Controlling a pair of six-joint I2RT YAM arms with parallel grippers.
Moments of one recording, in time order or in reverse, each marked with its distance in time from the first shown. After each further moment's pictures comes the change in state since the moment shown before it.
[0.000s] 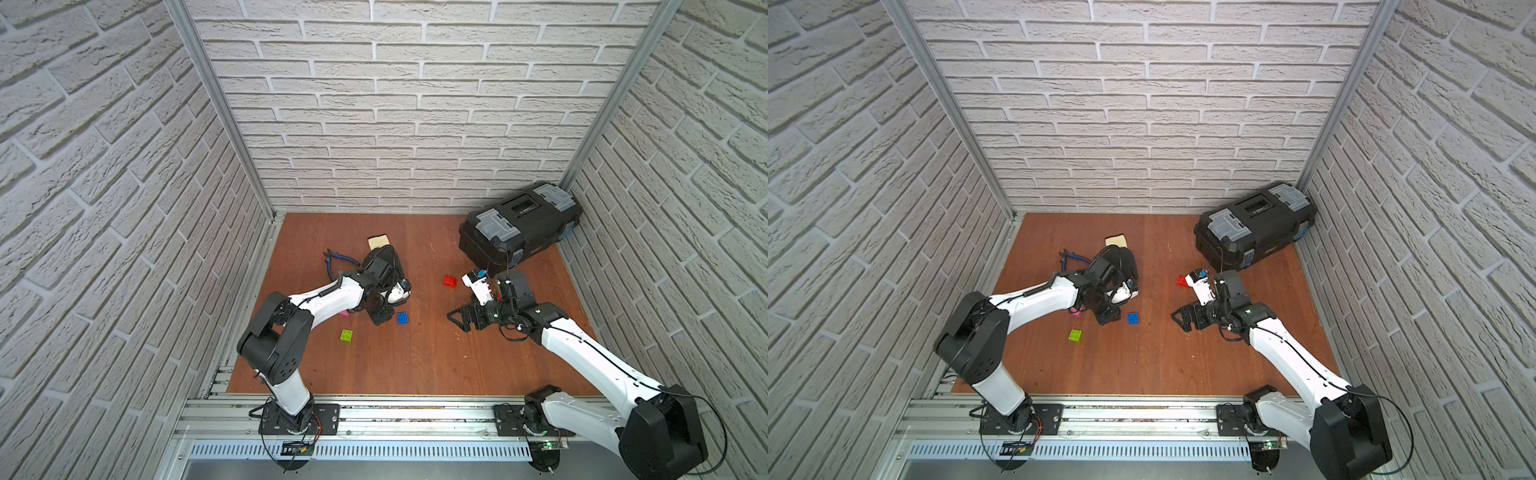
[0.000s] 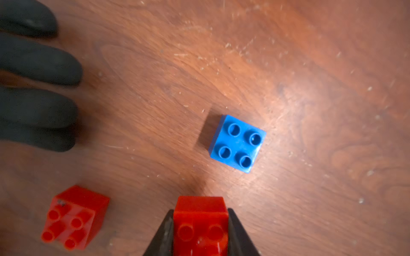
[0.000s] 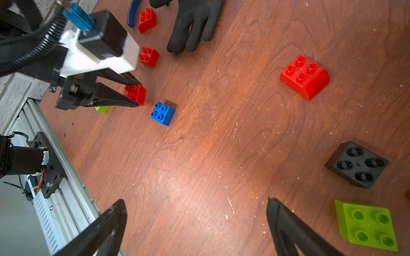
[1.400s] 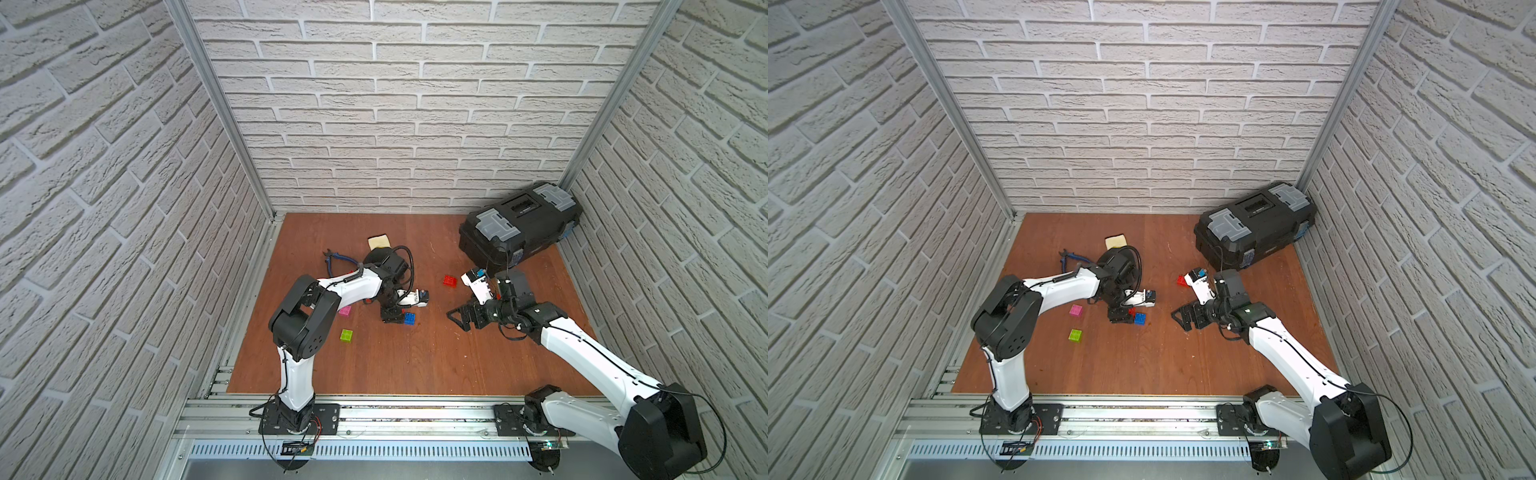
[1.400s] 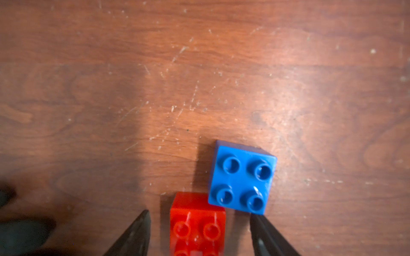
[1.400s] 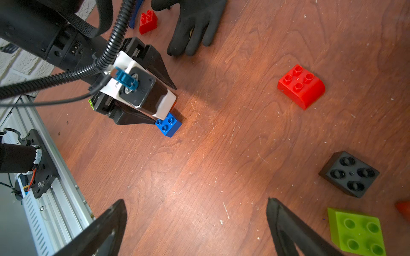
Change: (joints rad) left arm -0.053 0.203 0.174 -0.002 0.057 0.436; right arm 0.000 0.006 0.000 0.020 0.012 -0.033
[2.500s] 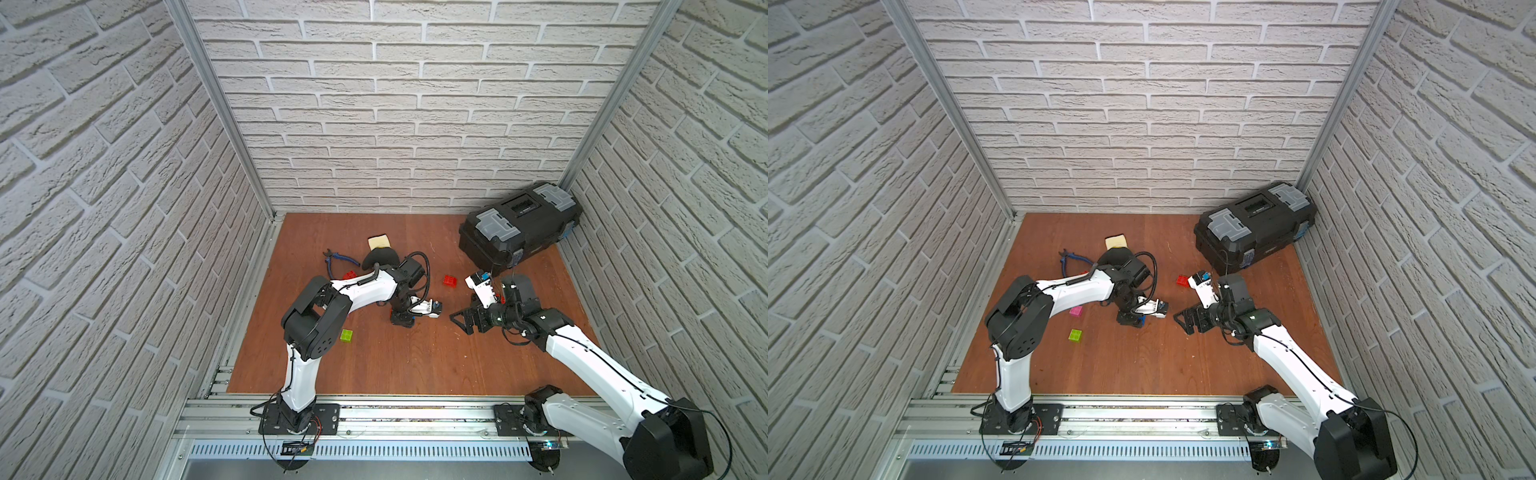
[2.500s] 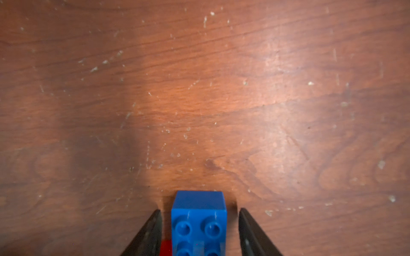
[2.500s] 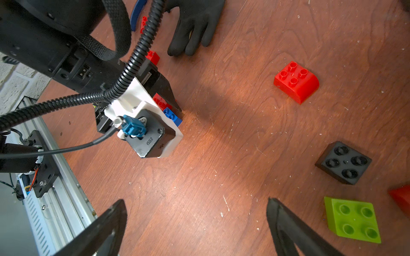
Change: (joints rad) left arm -0.105 0.058 0.101 -0.097 -0.013 0.075; right arm -0.018 -0.072 -0.041 -0.007 -0.004 0.011
